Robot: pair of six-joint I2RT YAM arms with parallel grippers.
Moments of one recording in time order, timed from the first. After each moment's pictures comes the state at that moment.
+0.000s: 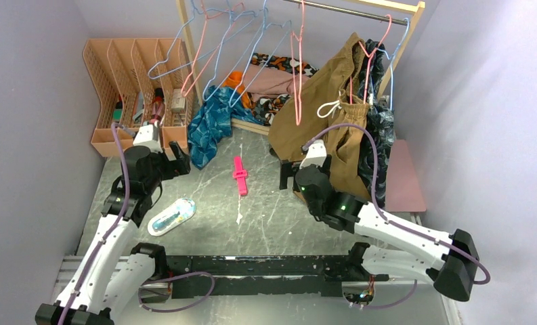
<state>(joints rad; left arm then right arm) -0.18 0.76 0.67 -0.33 -0.07 -0.35 0.98 0.97 0.71 -0.17 0.73 0.35</state>
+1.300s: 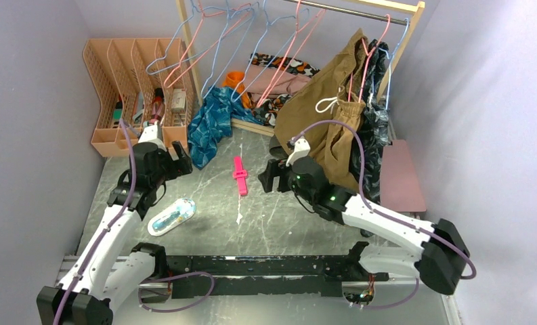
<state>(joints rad) -0.20 0.84 0.67 -0.34 -0.12 -0.40 0.87 1.16 0.70 0.04 0.25 0.48</state>
